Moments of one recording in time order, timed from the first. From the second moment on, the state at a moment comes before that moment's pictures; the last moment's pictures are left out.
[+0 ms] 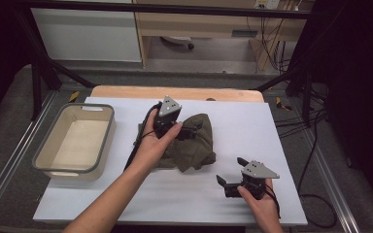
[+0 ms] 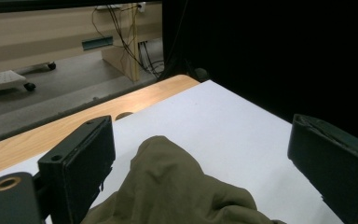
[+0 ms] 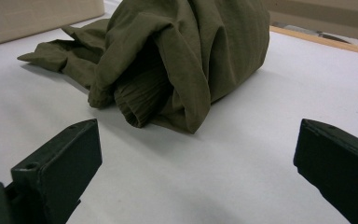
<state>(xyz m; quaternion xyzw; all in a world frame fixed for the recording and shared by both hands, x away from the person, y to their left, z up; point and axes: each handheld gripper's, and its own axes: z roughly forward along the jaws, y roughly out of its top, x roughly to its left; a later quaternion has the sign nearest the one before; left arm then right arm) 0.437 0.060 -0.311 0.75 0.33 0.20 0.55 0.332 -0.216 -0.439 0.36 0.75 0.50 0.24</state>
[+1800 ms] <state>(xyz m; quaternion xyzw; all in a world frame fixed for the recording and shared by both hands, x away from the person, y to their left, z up) 0.411 0.178 -0.291 0.73 0.36 0.23 0.53 0.331 -0.215 -0.437 0.37 0.75 0.49 0.26</state>
